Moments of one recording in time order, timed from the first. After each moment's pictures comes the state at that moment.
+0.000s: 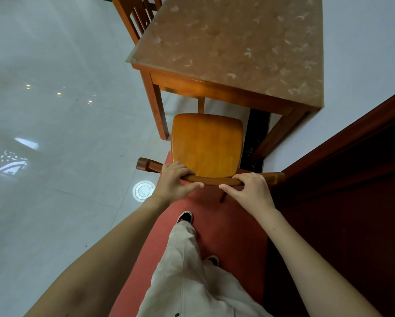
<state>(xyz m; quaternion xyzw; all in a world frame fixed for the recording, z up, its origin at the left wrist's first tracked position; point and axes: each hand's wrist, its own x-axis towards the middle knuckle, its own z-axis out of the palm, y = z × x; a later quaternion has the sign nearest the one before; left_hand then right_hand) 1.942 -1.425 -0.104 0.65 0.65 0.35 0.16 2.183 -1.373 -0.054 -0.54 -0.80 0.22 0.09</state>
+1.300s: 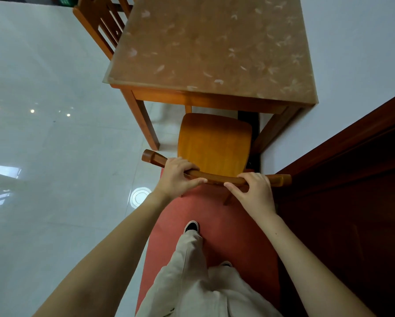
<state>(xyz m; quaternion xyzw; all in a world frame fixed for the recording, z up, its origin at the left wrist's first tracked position) 1.891 -1.318 -0.095 0.72 0.59 0.30 0.21 2.143 -1.324 -0.079 -0.62 -0.74 0.21 0.18</state>
